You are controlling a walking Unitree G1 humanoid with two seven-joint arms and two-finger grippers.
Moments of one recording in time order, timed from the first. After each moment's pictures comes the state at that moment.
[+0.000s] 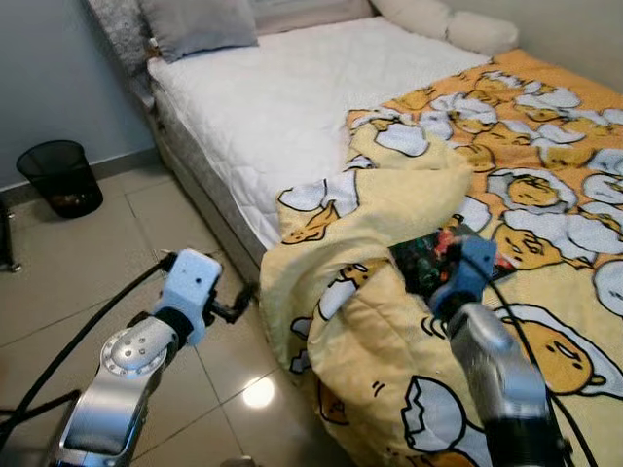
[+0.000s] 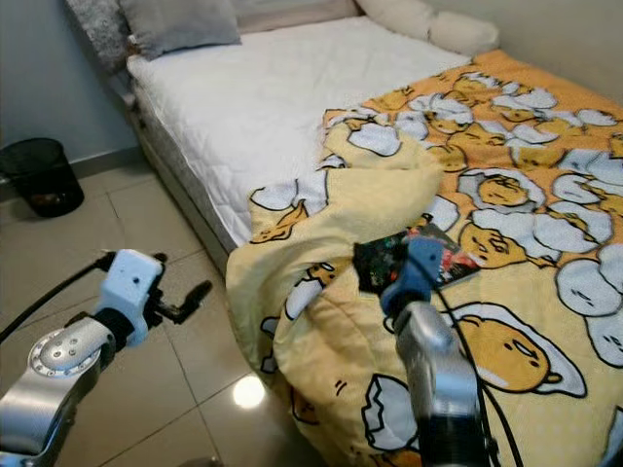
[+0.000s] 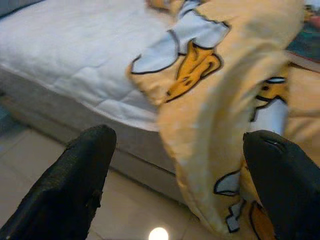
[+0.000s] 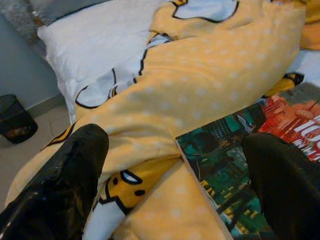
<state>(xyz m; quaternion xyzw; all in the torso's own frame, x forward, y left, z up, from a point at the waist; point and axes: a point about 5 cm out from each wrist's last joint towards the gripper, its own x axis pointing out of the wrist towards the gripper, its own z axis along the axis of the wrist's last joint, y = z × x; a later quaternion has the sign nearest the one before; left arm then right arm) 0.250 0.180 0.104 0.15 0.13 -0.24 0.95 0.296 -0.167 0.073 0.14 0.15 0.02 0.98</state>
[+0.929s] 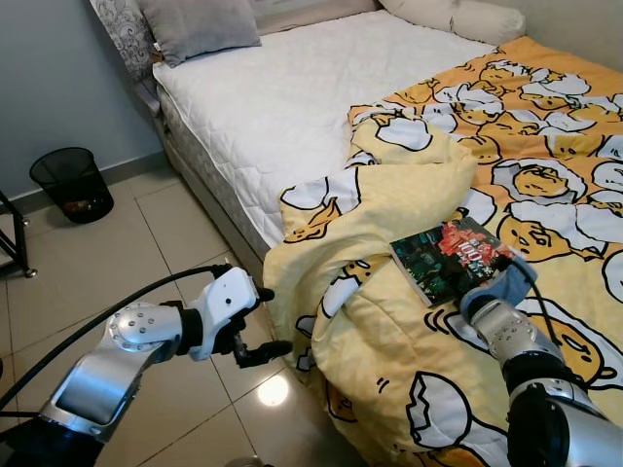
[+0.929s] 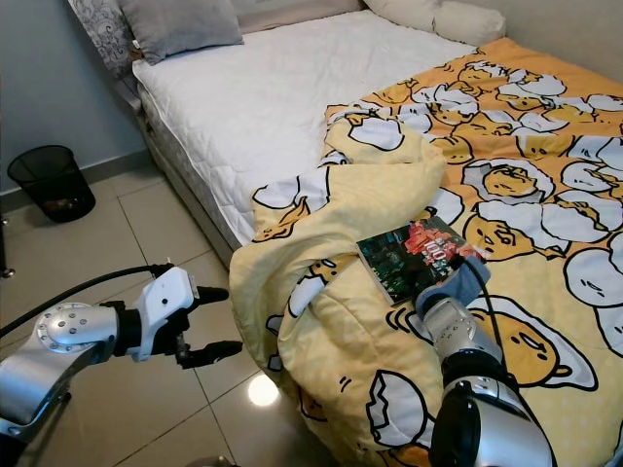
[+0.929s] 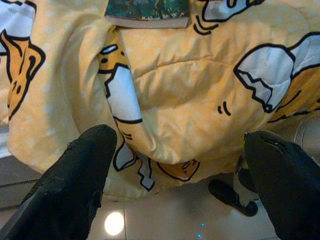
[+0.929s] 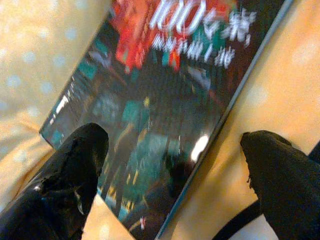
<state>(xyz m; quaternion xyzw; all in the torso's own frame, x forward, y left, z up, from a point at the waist) 0.245 0.164 0.107 0.18 0.20 -0.51 0.81 0.315 -0.227 0.026 0.34 0.27 -0.16 0.89</state>
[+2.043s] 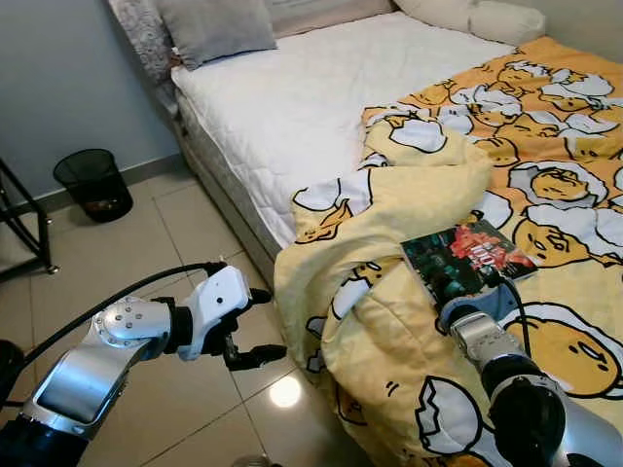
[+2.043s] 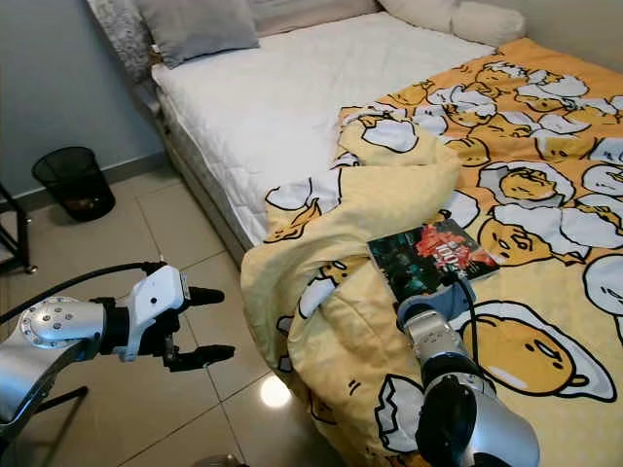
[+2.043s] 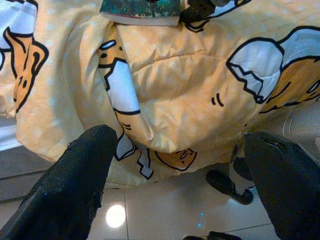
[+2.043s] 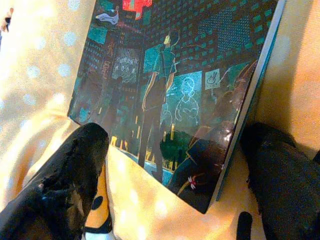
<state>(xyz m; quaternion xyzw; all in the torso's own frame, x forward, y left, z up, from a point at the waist) 0.241 0.168 0.120 0.19 0.20 -0.54 0.80 0.308 -0.202 0.007 0.47 0.24 -0.19 0.83</state>
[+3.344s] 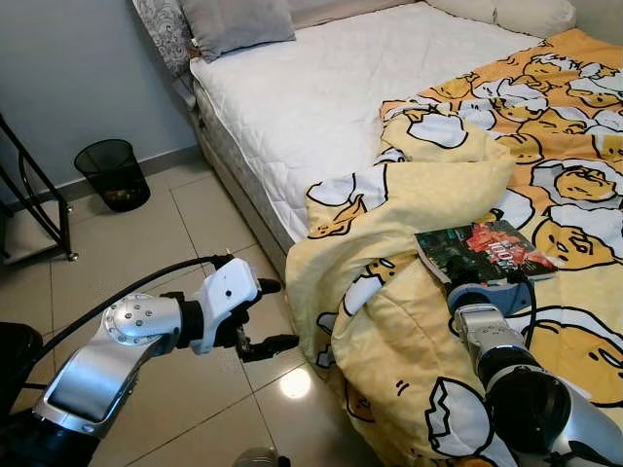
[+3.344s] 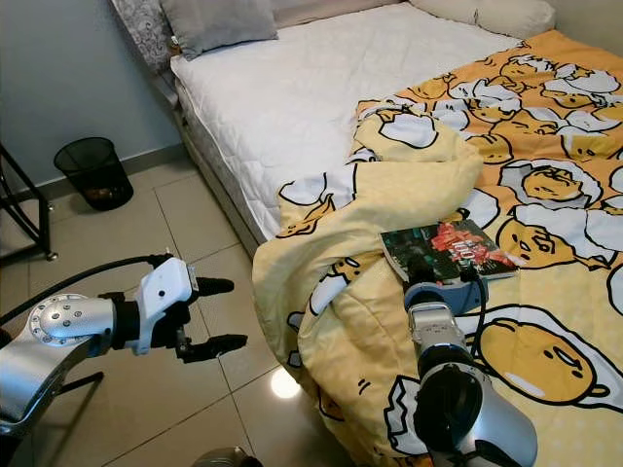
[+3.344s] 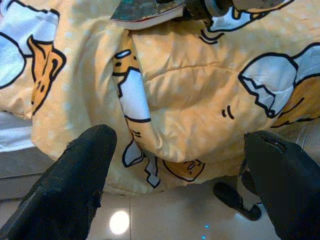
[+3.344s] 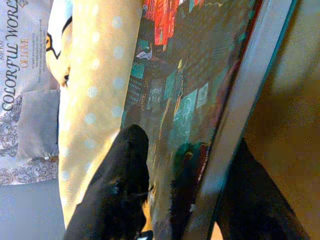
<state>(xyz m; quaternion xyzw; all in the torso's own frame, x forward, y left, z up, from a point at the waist) 0.245 0.156 0.125 0.18 0.16 -0.53 0.82 0.320 -0.212 0.024 0.57 0.12 -0.20 0.79</state>
